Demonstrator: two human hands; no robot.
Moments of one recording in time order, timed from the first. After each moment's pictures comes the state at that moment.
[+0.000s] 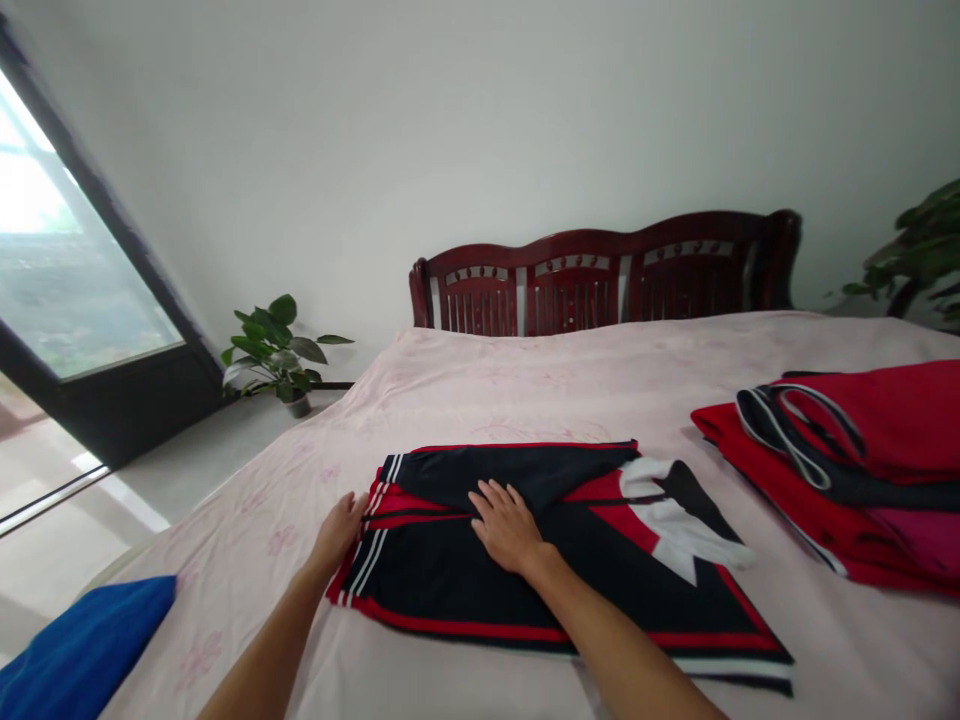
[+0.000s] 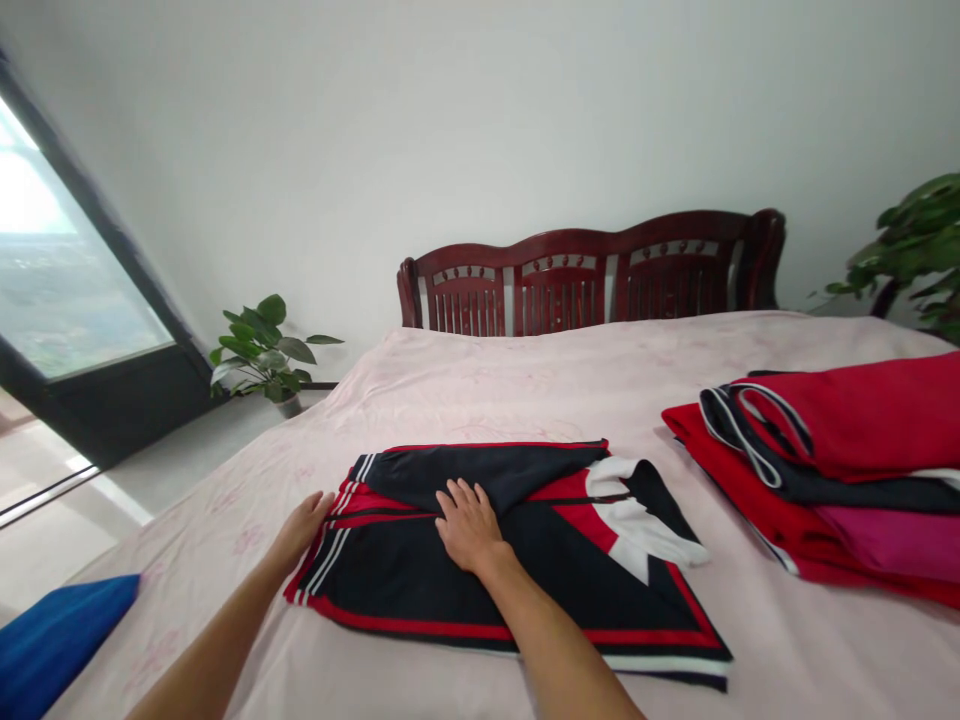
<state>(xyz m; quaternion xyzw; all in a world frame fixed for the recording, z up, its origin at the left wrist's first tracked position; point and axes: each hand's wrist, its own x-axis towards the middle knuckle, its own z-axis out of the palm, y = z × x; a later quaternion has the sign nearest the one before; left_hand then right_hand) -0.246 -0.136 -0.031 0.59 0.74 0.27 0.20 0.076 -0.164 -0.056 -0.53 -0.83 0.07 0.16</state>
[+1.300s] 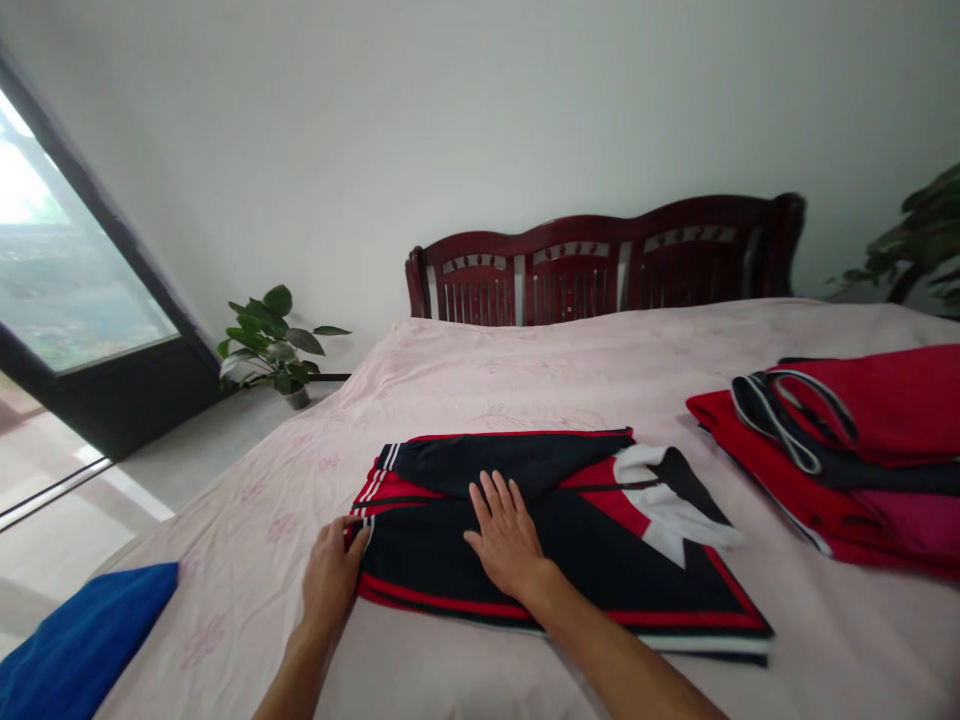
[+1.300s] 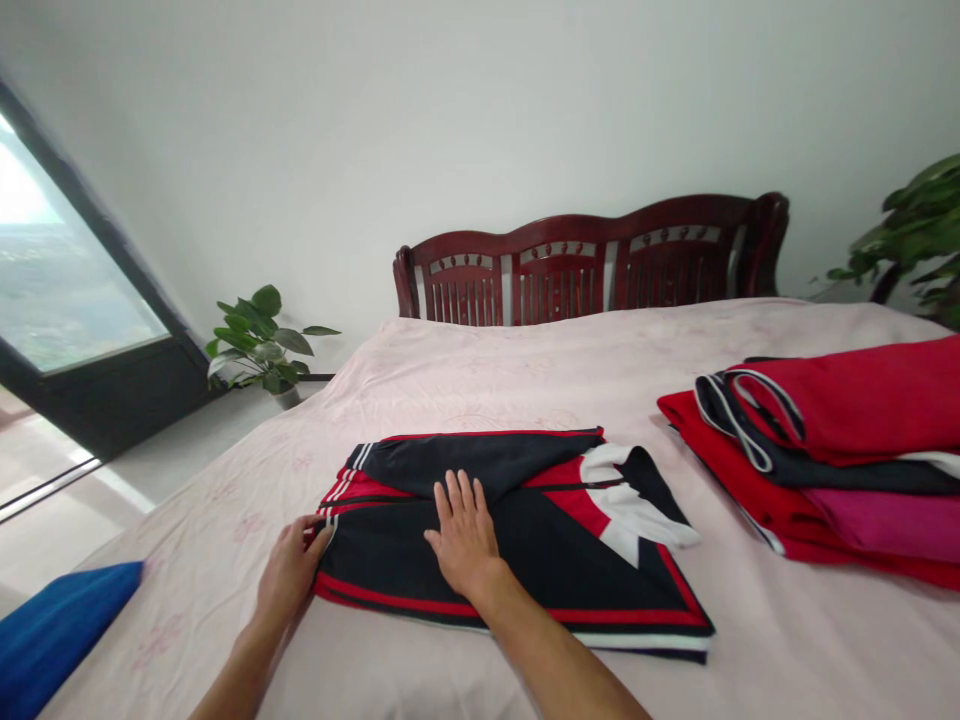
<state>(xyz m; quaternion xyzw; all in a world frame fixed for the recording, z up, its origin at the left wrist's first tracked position) -0.222 -0.215 -0.046 0.60 0.76 0.25 0.04 0.069 -0.206 -0.047 -0.55 -0.81 0.01 0.18</state>
